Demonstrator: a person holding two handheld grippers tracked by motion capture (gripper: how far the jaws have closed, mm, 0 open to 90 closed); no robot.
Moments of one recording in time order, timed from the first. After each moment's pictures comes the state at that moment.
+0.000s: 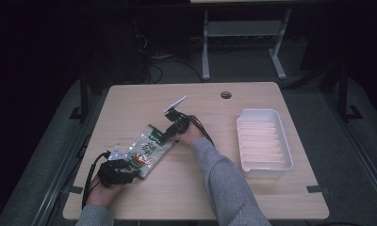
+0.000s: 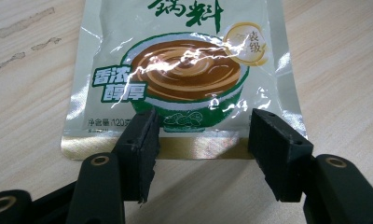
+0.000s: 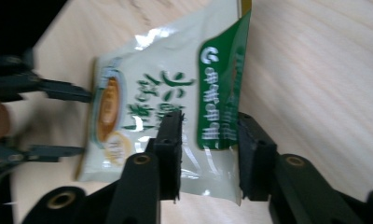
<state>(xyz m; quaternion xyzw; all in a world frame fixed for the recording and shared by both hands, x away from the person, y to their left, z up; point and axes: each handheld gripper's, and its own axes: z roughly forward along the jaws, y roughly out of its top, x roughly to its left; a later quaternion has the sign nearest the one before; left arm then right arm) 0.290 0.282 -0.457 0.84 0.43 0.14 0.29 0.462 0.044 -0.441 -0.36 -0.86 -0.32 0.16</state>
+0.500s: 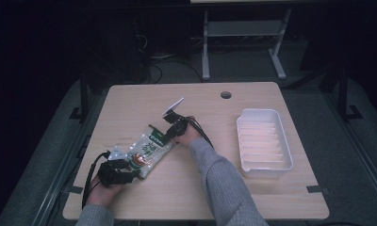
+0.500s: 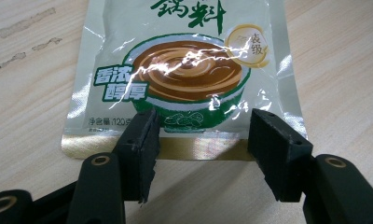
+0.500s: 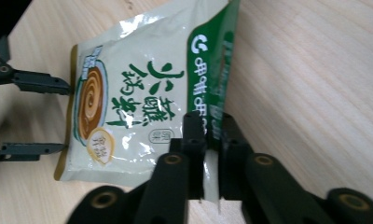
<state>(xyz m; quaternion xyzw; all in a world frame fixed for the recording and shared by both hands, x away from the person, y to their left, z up) 0.290 0.283 -0.457 0.84 0.43 0.14 0.29 0.460 0.050 -0.447 -0.37 -0.87 -0.29 0.15</state>
